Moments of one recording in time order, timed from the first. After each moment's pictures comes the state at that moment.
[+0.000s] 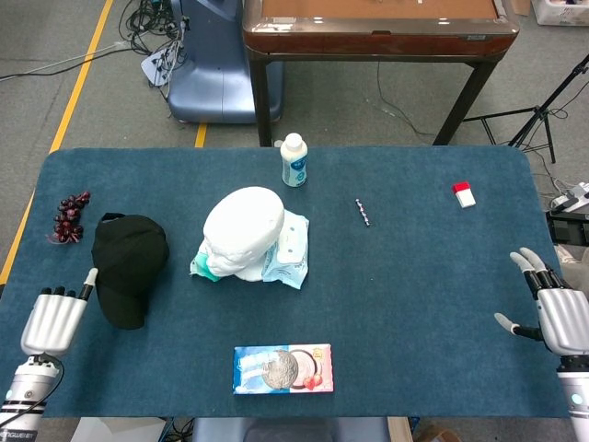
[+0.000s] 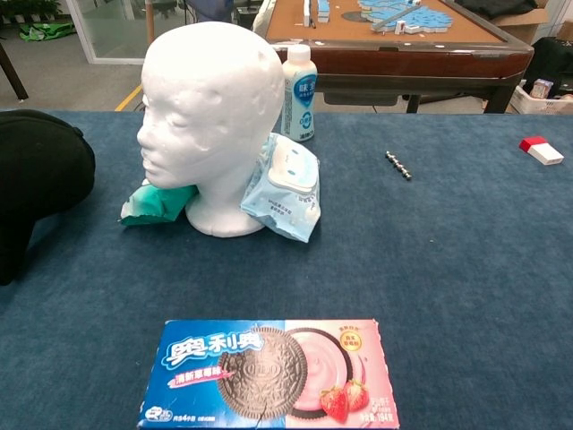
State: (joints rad) left arm -0.24 -1.18 -0.02 -1.64 1.36 1.38 0.86; right arm 0.09 -1.11 0.08 -1.54 -1.47 1.45 0.07
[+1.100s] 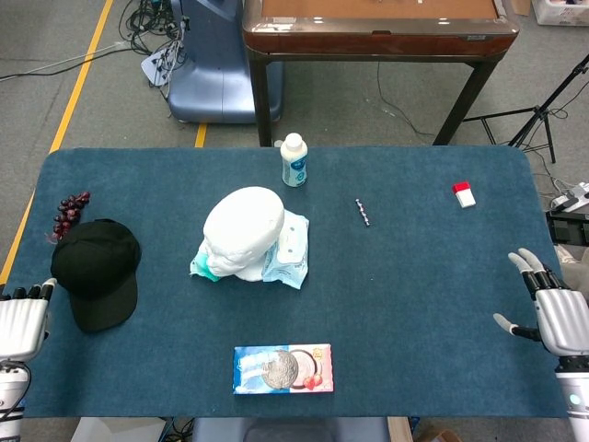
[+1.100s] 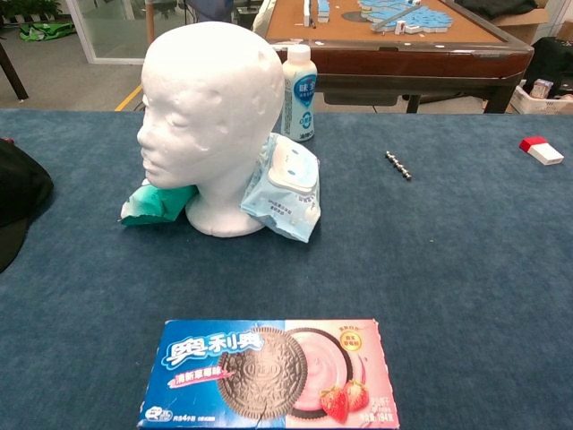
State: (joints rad) left arm -0.17 -1.20 -0.07 -1.59 1.33 1.50 0.66; right arm 0.09 -1.11 0.08 -1.54 -1.47 1.45 0.05
